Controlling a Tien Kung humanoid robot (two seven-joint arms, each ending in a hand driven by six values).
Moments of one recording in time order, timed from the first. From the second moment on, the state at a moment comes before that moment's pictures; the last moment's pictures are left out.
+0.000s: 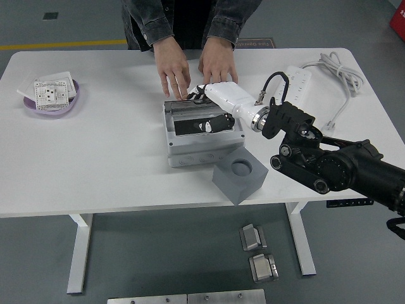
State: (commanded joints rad) left arm -0.04 0.32 -0.52 -0.27 0.40 0.08 0.23; right arm 0.94 -0.25 0.33 0.98 -1.61 -0.25 0.07
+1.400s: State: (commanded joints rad) left arm -0.02 0.31 -0.53 -0.26 0.40 0.08 0.23; right arm 0.41 -0.36 0.86 1.34 -1.61 -0.32 0.12
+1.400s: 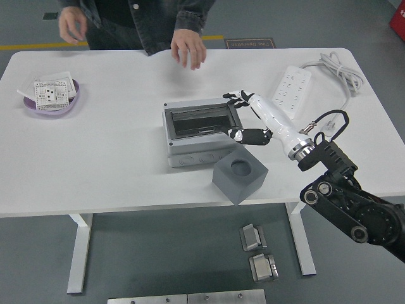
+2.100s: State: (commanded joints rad) left arm -0.04 0.32 -0.60 -0.28 0.48 0.08 0.23; right arm 0.20 -0.34 1.11 1.43 -1.58 -0.31 0.10
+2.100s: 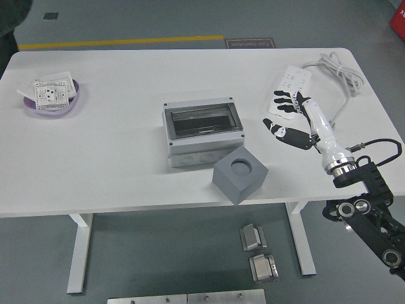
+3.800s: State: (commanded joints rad) left arm -0.05 0.31 -0.64 -0.28 0.50 0.08 0.23; right arm 0.18 -0.35 1.19 1.42 -1.03 -0.27 0.25
